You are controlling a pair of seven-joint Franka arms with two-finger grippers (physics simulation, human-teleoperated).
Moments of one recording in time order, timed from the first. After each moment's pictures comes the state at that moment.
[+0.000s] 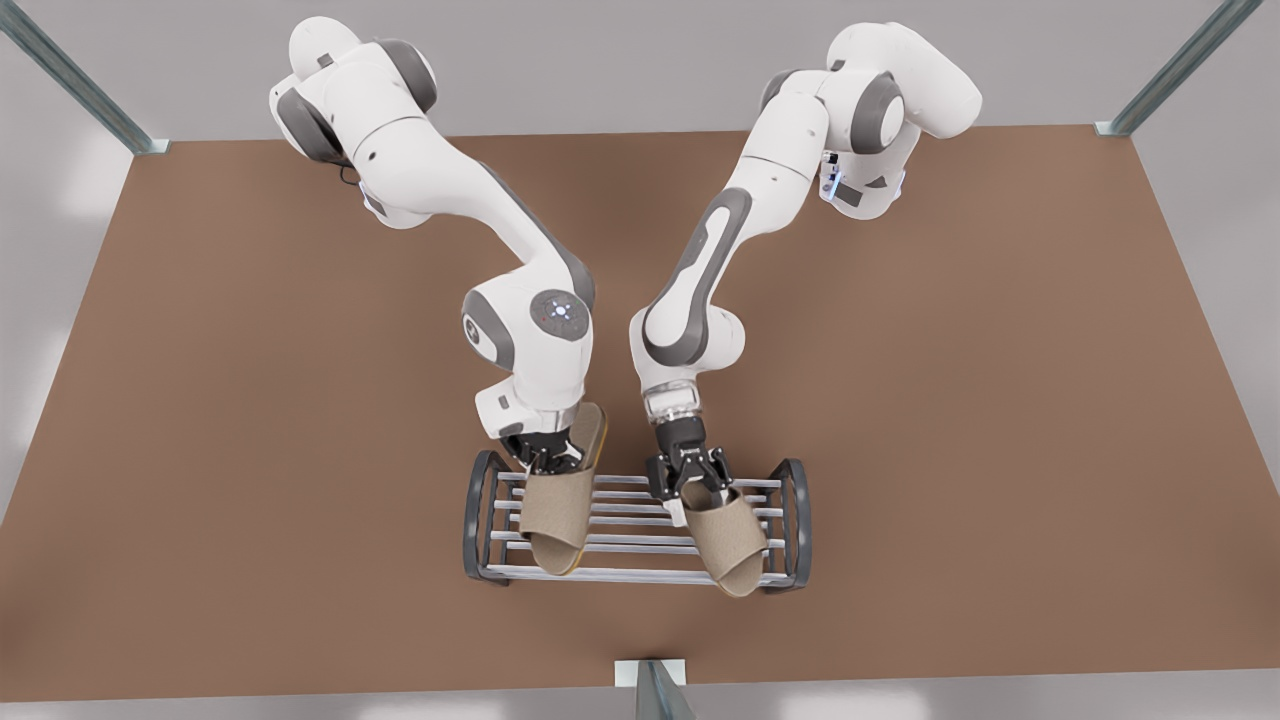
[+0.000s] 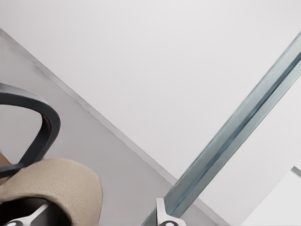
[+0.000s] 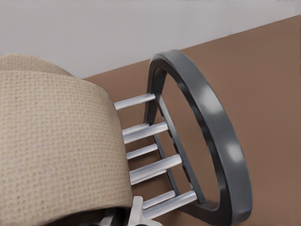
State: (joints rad) left arm -0.99 0.93 0.49 -1.25 1.57 2.41 -2.88; right arm 0.54 0.68 0.07 -1.20 -0.46 2.00 1.14
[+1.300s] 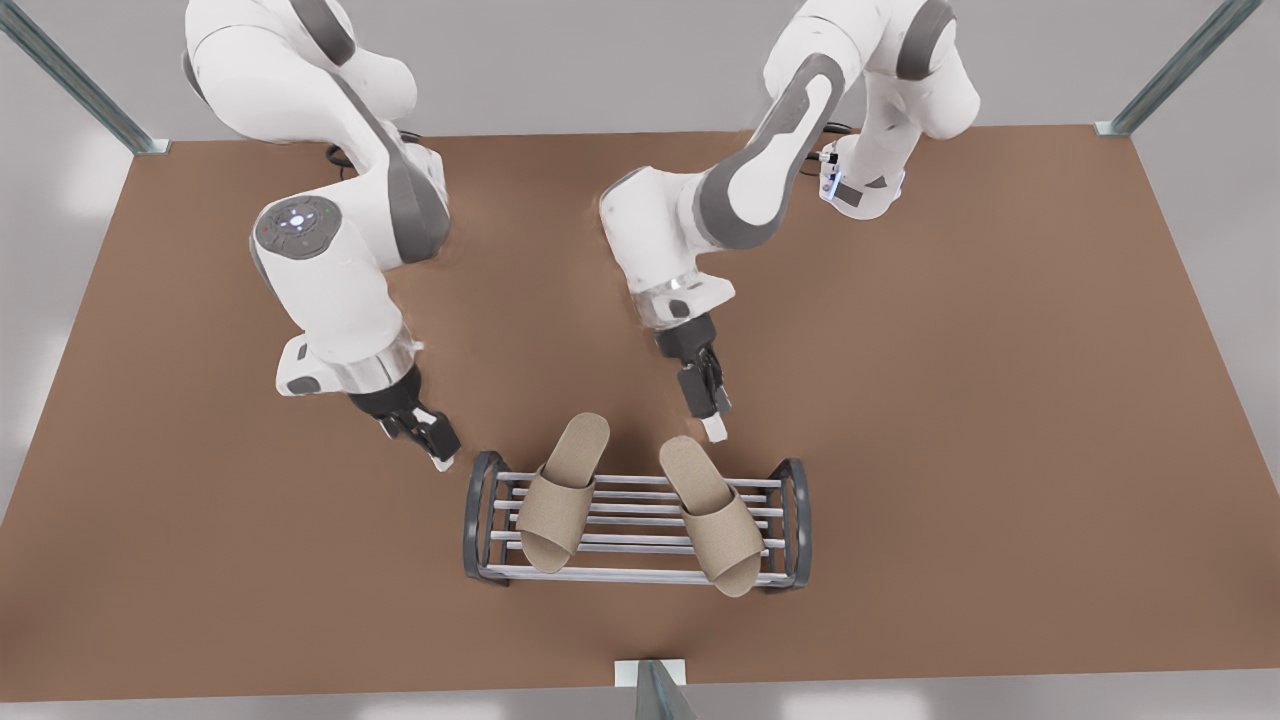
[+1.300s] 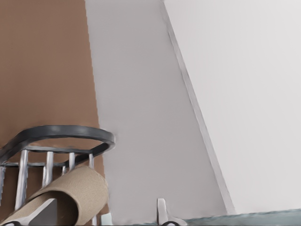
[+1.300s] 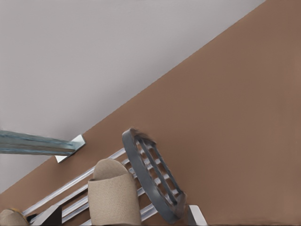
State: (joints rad) left arm -1.00 0.50 0.52 -1.25 0.60 1.99 -2.50; right arm -0.06 0.38 0.47 -1.19 -0.24 1.86 1.07
